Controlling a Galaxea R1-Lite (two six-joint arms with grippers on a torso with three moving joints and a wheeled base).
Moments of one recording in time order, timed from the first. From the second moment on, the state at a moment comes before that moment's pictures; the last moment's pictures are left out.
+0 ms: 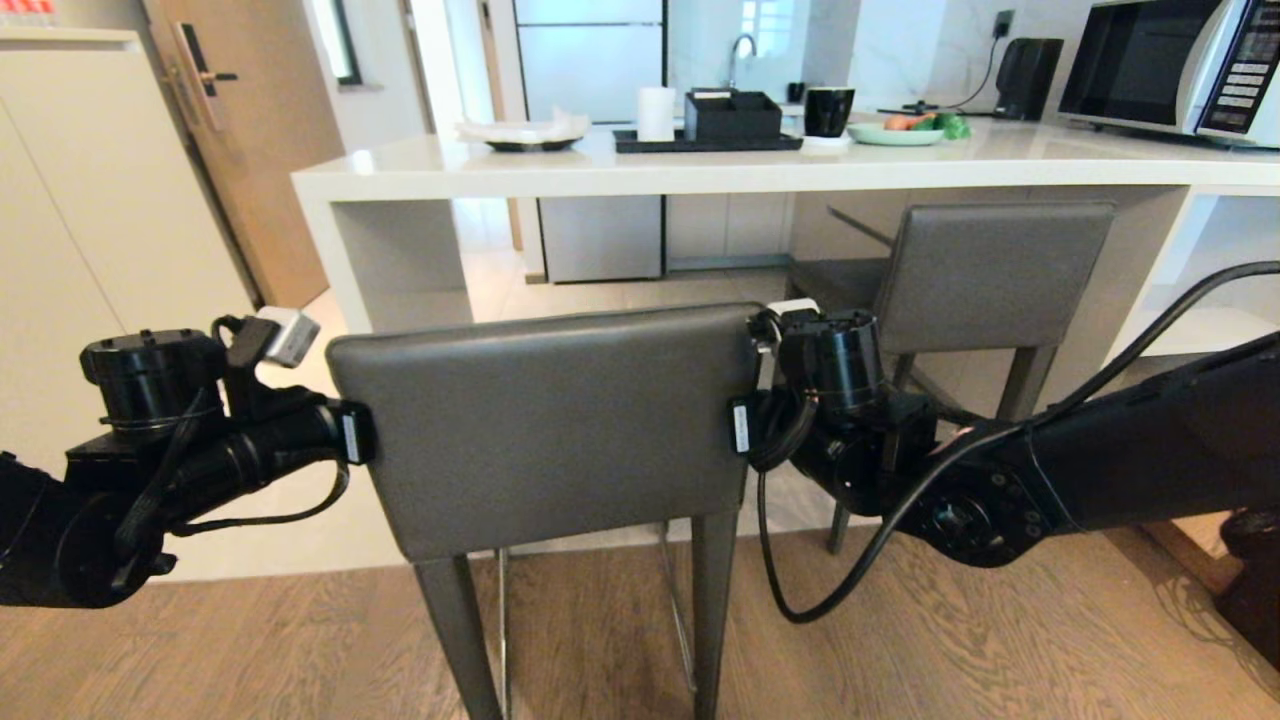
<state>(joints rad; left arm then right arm) -0.02 1.82 -0.72 -0.89 -0.34 0.04 0.66 2.01 -1.15 -0.52 -0.43 0.09</state>
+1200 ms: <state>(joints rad) -0.06 1.87 -0.75 -0.90 -0.28 0.02 0.49 1.80 -0.95 -0.62 -0.37 0.01</state>
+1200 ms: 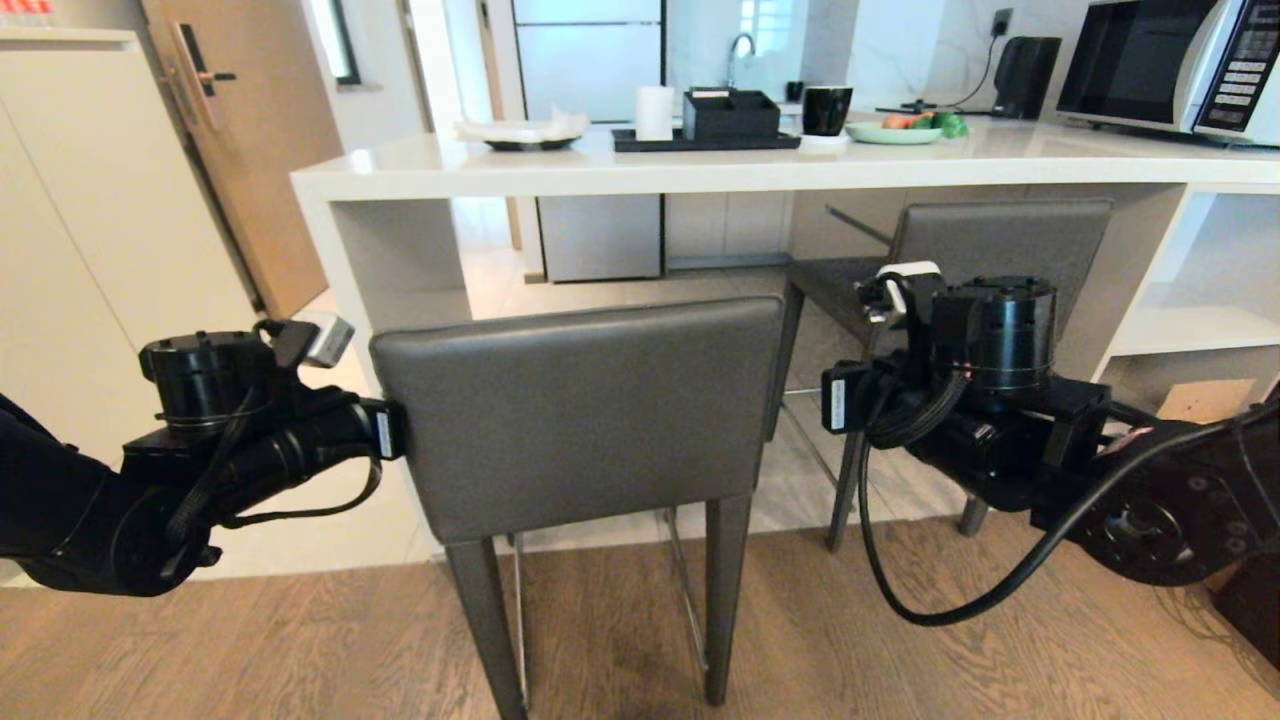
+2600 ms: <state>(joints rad) -0.07 1.93 -0.83 -0.90 -0.24 0.02 0.51 2.13 -1.27 -0.67 -0.34 -0.03</state>
